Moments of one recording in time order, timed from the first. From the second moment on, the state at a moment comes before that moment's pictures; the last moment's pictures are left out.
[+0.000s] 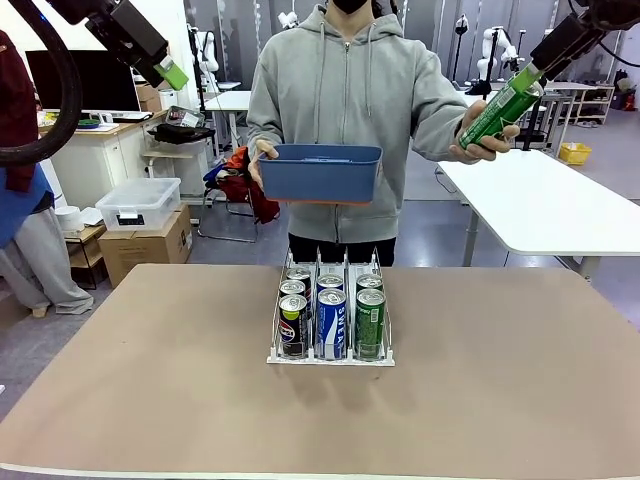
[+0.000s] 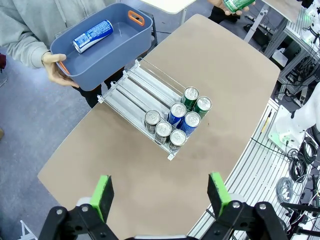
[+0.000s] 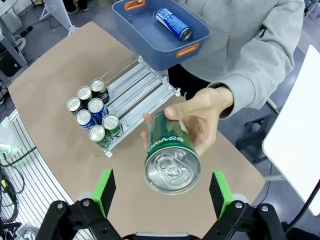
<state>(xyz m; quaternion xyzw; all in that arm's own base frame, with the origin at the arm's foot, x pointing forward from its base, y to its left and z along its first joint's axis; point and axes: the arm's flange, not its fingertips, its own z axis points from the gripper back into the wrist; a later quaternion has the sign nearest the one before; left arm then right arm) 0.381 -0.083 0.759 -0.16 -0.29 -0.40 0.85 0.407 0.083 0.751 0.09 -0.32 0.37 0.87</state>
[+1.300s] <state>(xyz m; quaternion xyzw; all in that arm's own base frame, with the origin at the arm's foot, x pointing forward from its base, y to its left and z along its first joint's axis) 0.381 -0.083 0.759 -0.16 -0.29 -0.40 0.85 0.442 0.094 0.728 0.10 -0.29 0.38 0.87</state>
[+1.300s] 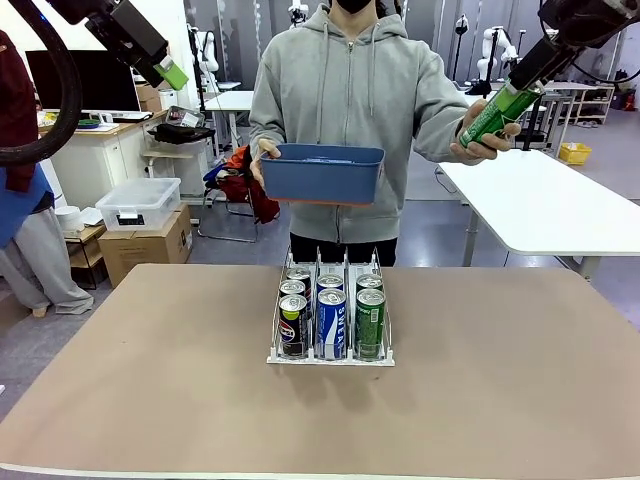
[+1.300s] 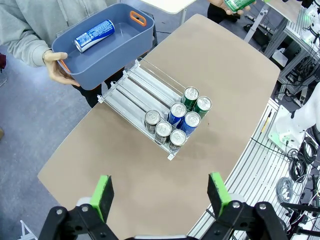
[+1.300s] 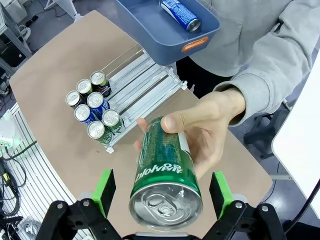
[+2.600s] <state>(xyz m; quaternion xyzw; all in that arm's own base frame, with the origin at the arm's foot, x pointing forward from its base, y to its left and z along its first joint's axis) 0.381 -0.083 0.759 -0.16 -0.29 -0.40 0.85 0.444 0.096 0.723 0.11 -0.28 0.38 0.88</state>
